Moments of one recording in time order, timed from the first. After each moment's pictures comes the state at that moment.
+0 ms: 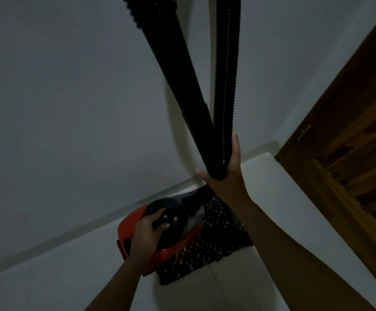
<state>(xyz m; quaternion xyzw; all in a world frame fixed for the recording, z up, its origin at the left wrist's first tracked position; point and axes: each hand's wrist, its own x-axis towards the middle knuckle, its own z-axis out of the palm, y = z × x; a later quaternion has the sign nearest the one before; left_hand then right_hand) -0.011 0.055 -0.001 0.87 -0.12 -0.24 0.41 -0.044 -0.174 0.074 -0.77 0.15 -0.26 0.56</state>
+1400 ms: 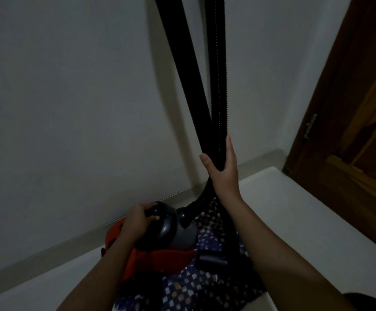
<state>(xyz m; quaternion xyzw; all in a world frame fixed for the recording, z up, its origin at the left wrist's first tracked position) 0.073 -0.012 -0.230 0.91 -0.21 -0.14 0.33 -0.031 -0.213 -0.145 -0.69 0.19 -0.36 0.60</state>
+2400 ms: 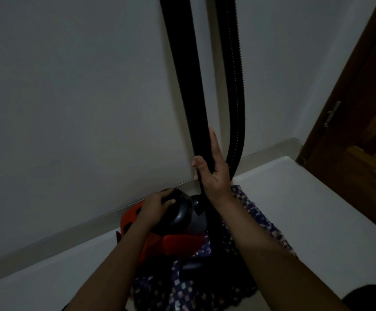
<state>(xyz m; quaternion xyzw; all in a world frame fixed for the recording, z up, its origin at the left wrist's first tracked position) 0.079 -0.010 -0.239 0.89 -0.28 -0.15 0.33 -0.014 -0.159 -0.154 -0.70 -0.03 -0.41 0.59</state>
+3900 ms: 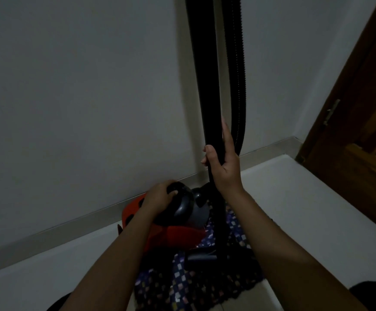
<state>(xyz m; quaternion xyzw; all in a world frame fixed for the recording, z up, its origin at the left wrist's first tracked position) 0.082 -0.018 -0.242 0.92 -0.26 -0.14 0.27 -0.028 -0.168 -0.161 -0.71 0.00 -0.43 0.56</state>
